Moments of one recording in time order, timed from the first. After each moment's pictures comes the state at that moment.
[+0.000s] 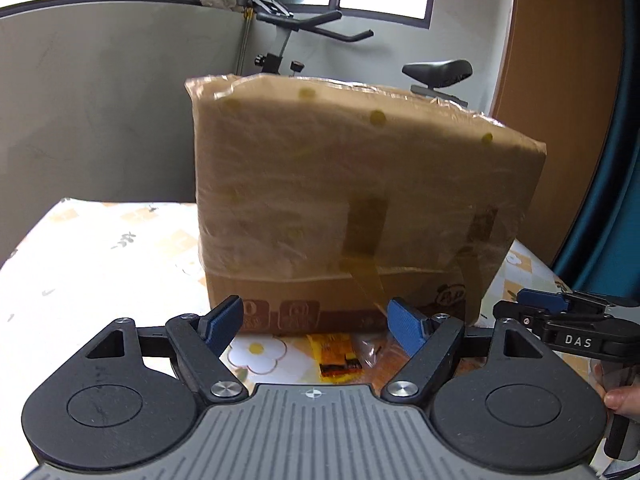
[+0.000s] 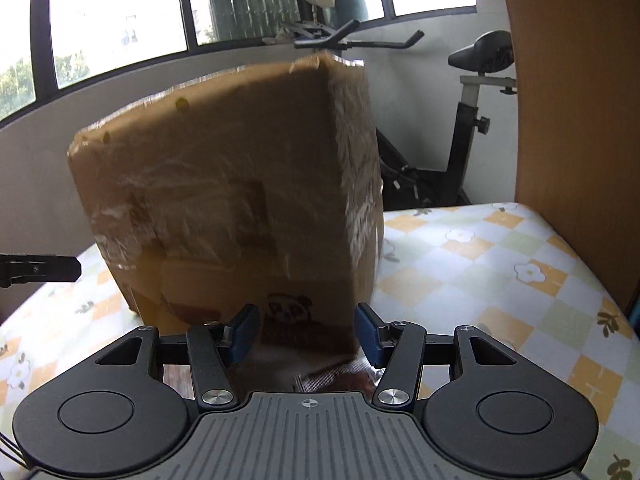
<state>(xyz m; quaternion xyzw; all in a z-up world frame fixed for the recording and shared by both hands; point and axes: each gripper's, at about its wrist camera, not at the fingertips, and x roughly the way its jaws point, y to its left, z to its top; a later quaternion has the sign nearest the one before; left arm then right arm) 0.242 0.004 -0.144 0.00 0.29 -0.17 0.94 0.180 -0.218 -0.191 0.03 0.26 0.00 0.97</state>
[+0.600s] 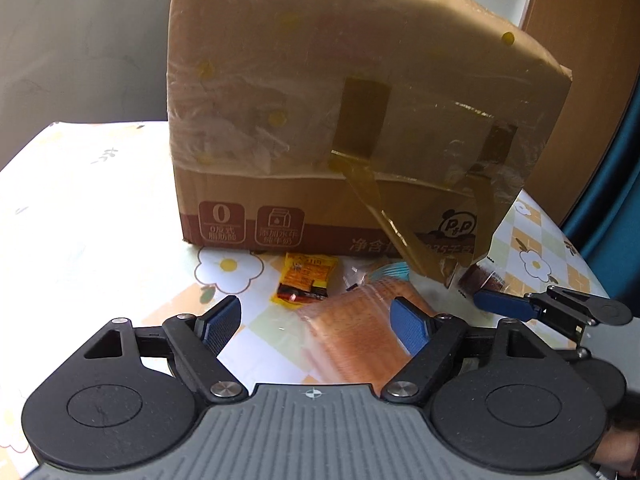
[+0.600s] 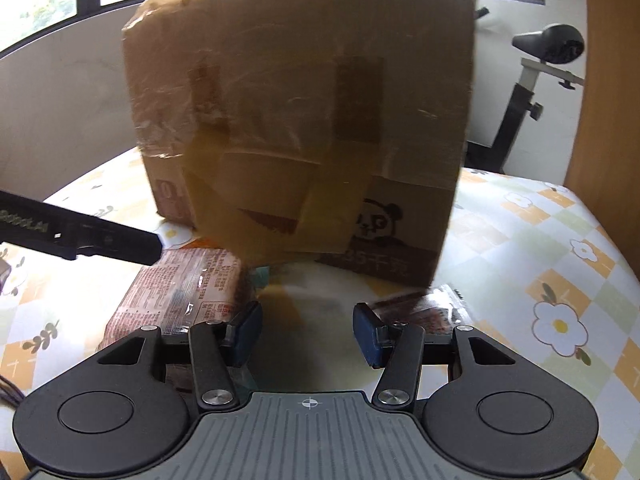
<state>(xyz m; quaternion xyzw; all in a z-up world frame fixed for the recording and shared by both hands) 0.240 -0.012 -0.196 -0.02 0.38 -0.16 0.91 0.183 -0.145 -0.232 -0.05 0.31 0.07 0.95</state>
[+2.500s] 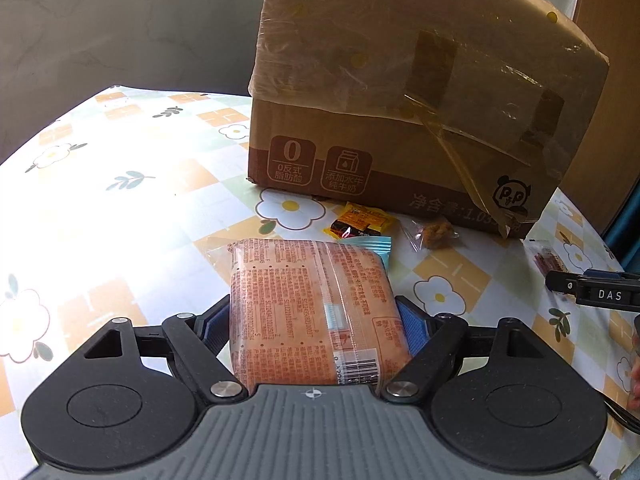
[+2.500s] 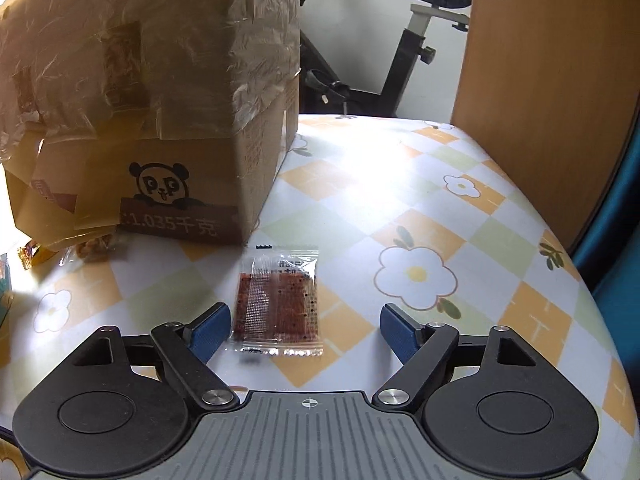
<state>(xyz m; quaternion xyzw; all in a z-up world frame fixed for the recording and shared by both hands) 0.203 0.014 -0.230 -0.04 0.37 -0.08 0.93 0.197 -0.239 -0.234 -0.01 0.36 -0.10 0.93</state>
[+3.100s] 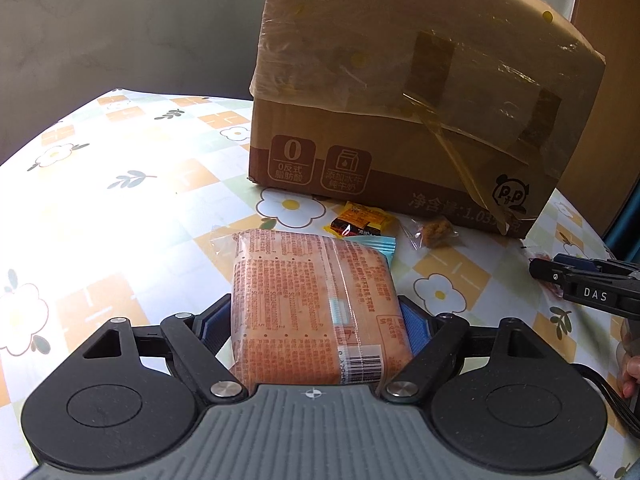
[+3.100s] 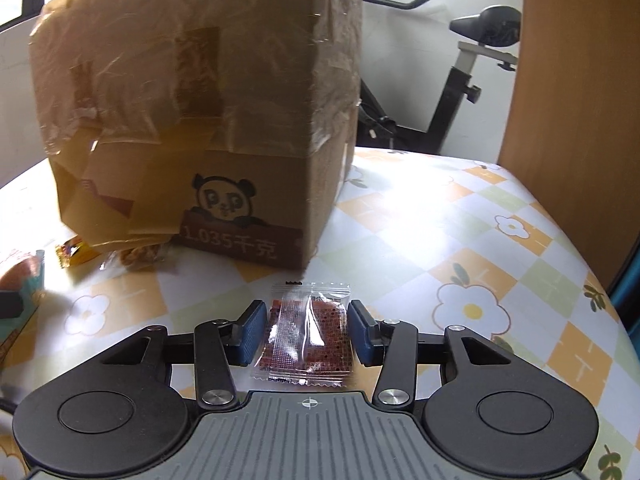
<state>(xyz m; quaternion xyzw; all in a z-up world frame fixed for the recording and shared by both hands) 0.199 0.012 -0.233 -0.04 0.36 -0.08 0.93 0.194 -0.219 -0.241 -0.03 0.31 -0.03 0.95</state>
